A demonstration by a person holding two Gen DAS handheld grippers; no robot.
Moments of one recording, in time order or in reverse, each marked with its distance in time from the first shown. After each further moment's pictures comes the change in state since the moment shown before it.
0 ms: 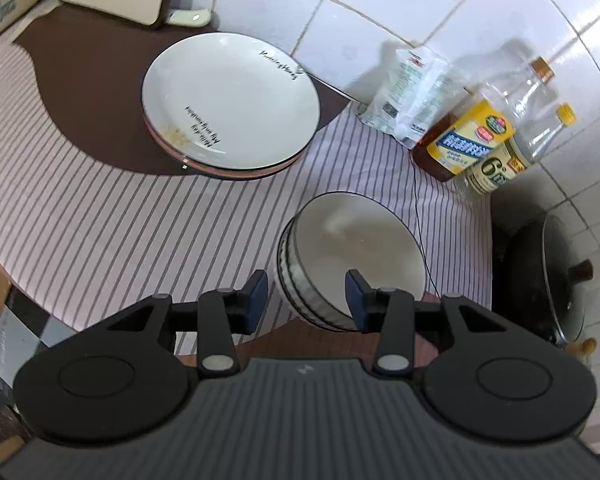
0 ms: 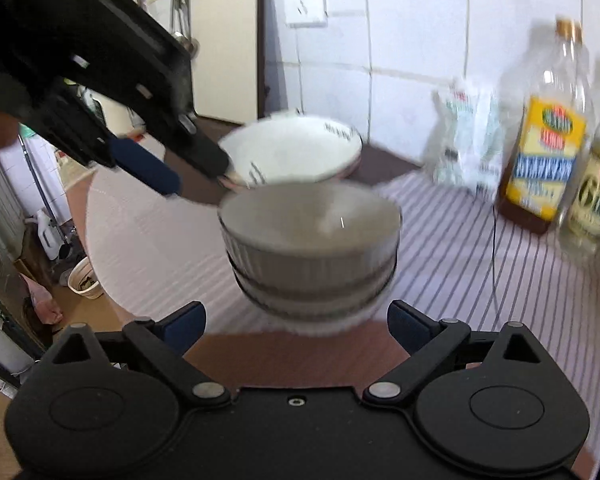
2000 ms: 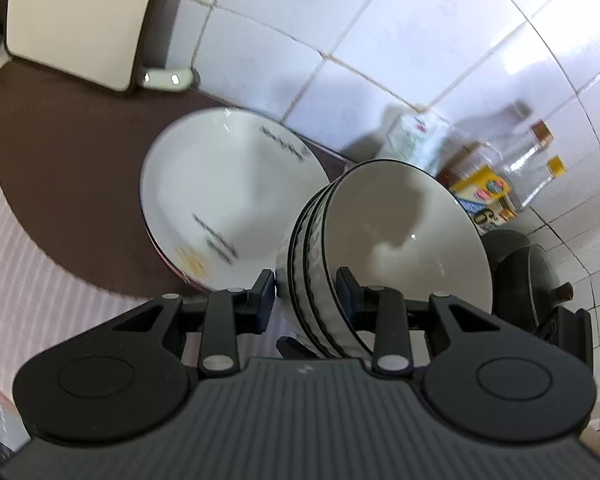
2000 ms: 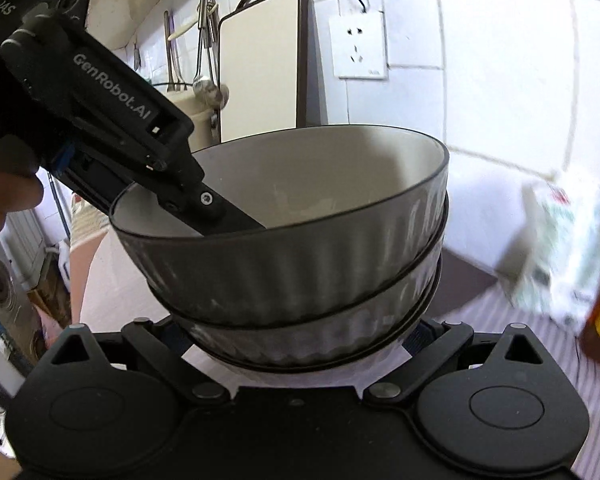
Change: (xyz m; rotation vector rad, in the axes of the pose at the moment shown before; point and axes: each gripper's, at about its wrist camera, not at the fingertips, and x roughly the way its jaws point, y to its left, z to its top) left arm 0.018 0.072 0.110 0.102 0.001 -0.148; right arm 0.087 0.026 0.110 -0.080 -0.158 0.102
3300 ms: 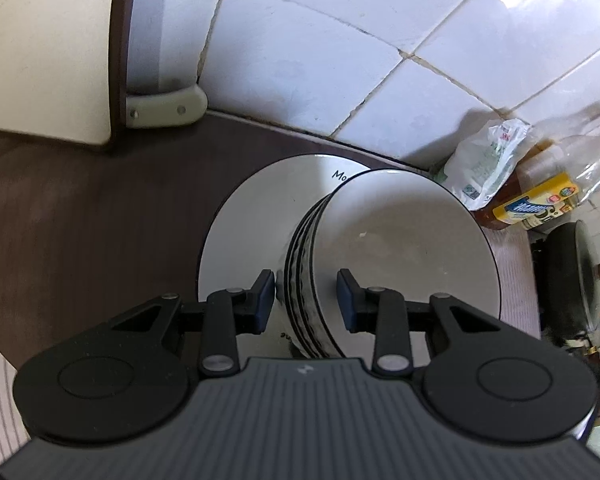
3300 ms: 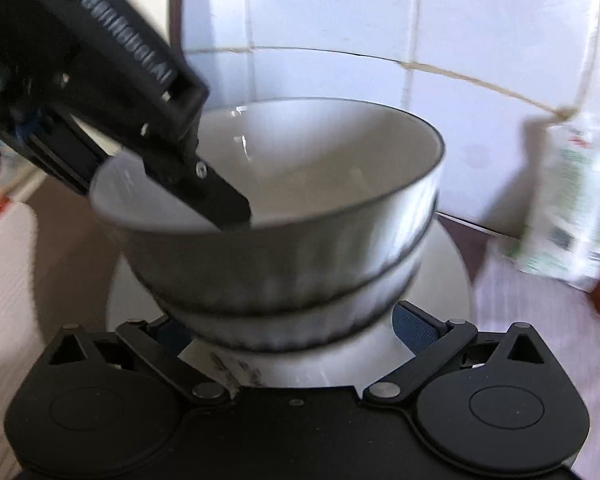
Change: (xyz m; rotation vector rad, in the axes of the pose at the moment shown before) left arm 0.093 0.066 0.100 0.151 0.167 -0.005; right arm 0.125 0.026 0.024 0.191 0.205 -0.443
